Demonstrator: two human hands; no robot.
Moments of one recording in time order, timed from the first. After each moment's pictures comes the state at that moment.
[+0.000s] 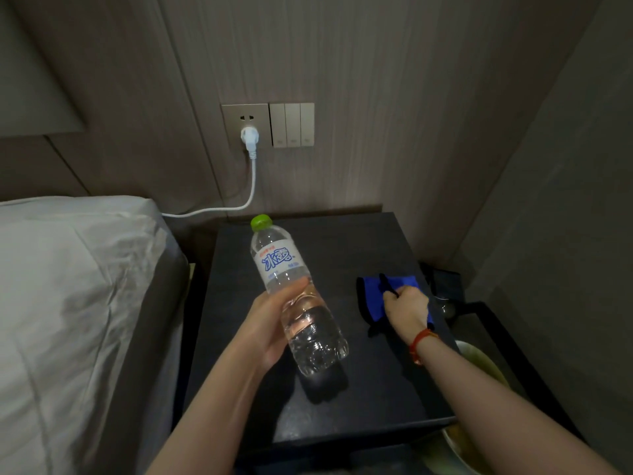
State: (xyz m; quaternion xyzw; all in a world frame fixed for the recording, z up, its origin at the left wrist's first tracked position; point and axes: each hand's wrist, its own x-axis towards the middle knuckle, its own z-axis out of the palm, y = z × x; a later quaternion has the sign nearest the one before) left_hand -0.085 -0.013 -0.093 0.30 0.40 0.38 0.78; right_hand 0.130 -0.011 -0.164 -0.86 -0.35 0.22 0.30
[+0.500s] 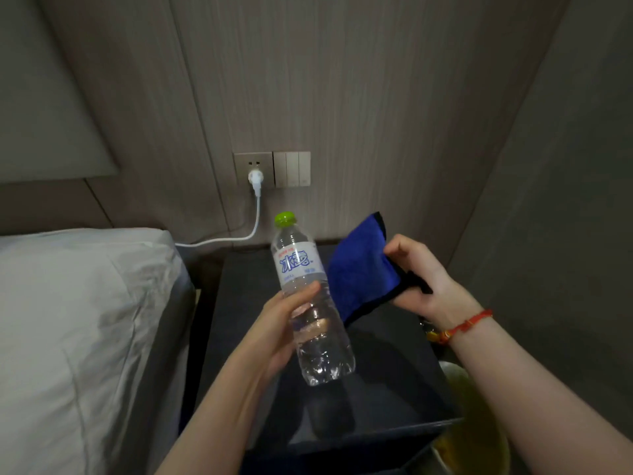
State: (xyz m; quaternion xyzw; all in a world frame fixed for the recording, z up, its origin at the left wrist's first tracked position) left_hand -0.080 -0.049 -0.030 0.34 0.36 0.38 0.78; right_hand 0.116 -0.061 0.018 -0.44 -0.18 0.68 0.56
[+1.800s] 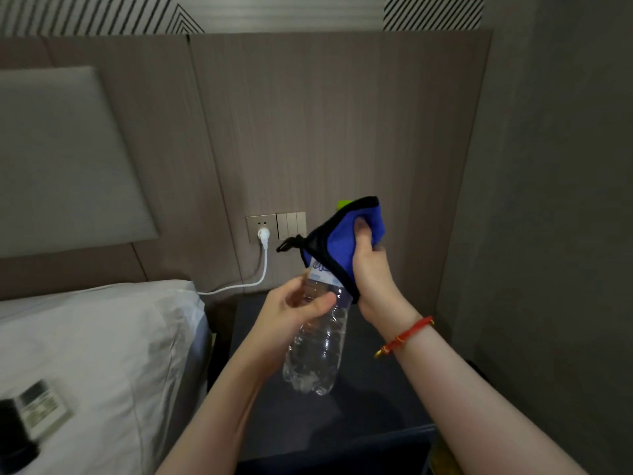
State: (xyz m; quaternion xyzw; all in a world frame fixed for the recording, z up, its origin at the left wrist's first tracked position) left_hand -0.094 -0.129 0.072 0.63 0.26 0.43 0.59; right_hand 0.038 -0.130 0.114 -0.46 -0.34 0.40 0.71
